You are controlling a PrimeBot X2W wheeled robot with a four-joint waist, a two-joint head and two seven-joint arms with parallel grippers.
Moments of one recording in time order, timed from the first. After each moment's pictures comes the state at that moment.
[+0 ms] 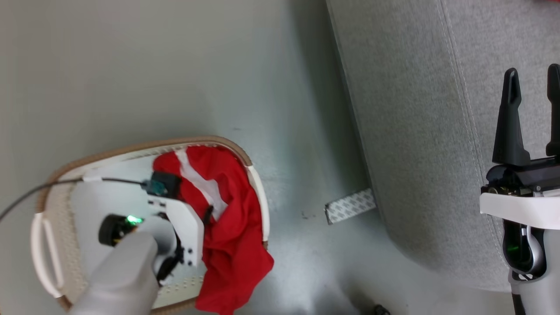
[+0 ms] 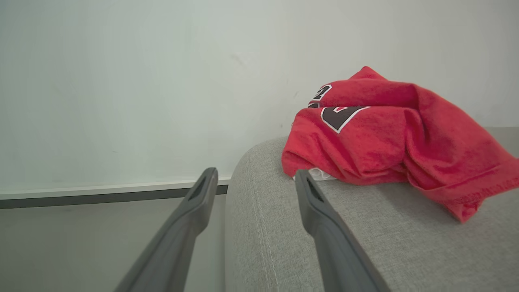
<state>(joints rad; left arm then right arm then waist) -0.74 0.22 -0.59 0.98 -0.48 -0.13 0.12 -0.44 -0.09 0.02 -0.02 0.36 0.13 -0.26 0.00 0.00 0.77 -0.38</state>
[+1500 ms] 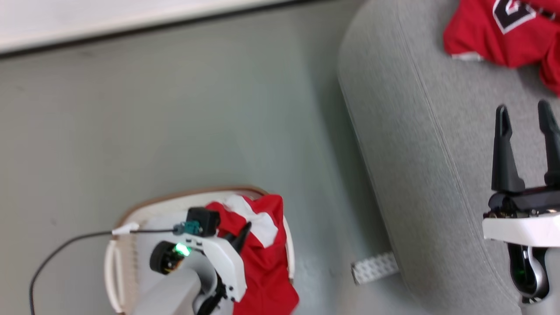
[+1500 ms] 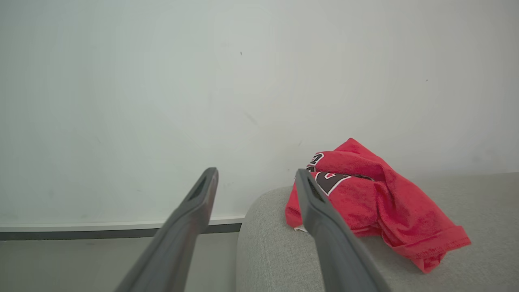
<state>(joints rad) -0.69 0.16 -0.91 0.96 -0.78 -0.13 -0.20 -0.37 -0.14 0.02 0.04 0.33 0.13 -0.26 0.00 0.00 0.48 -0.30</state>
